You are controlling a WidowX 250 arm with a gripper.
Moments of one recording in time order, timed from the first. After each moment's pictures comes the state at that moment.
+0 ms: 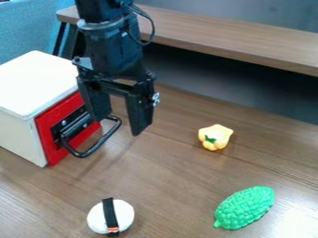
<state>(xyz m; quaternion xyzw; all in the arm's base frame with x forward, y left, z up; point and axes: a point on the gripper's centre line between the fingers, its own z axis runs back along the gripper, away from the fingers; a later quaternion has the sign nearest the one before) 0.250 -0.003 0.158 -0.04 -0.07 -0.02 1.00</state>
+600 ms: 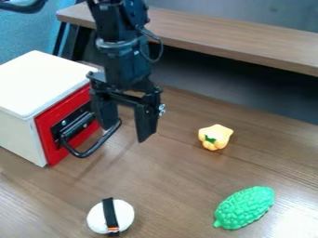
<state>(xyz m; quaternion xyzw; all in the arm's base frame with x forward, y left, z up) 0.273 0.007 0.128 -0.04 -0.03 -0.01 1.00</state>
